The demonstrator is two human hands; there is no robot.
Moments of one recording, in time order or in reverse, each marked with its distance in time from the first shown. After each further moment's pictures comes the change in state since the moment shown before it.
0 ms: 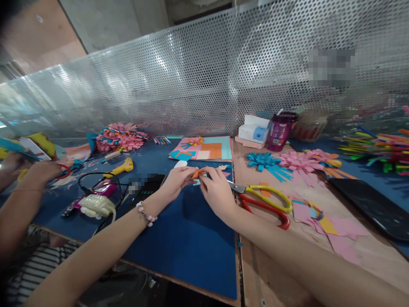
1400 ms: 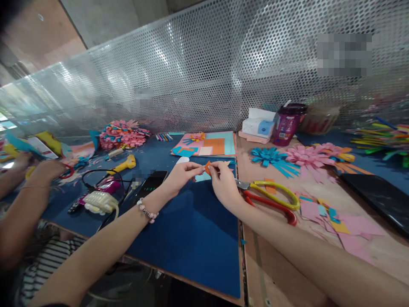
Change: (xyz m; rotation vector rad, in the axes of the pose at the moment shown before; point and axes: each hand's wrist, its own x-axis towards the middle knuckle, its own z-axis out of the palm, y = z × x) left_hand -0.002 0.007 -0.001 0.351 -0.113 0.125; right_hand 0.009 0.004 -0.003 0.571 0.021 0.611
